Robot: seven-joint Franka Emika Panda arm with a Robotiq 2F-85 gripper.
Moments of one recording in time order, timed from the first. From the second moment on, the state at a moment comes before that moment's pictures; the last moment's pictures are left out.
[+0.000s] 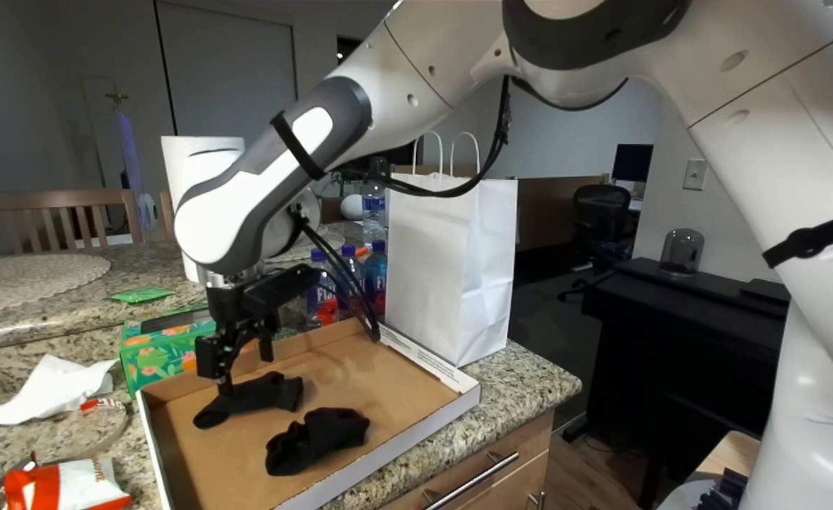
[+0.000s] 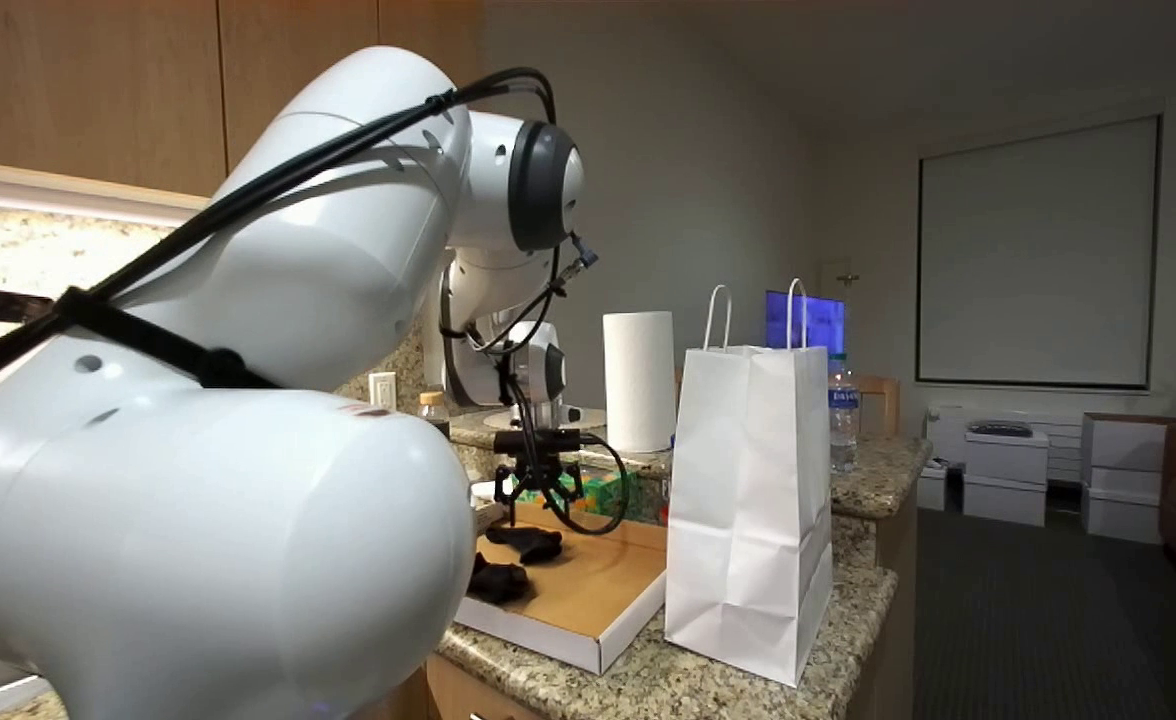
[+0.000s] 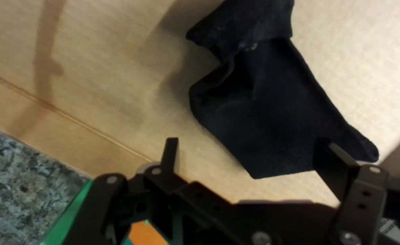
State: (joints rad) arm 0.33 0.63 0.24 -1.66 -0.21 2.27 0.01
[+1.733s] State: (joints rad) arm 0.34 0.60 0.25 -1.67 -0.12 2.27 0.01
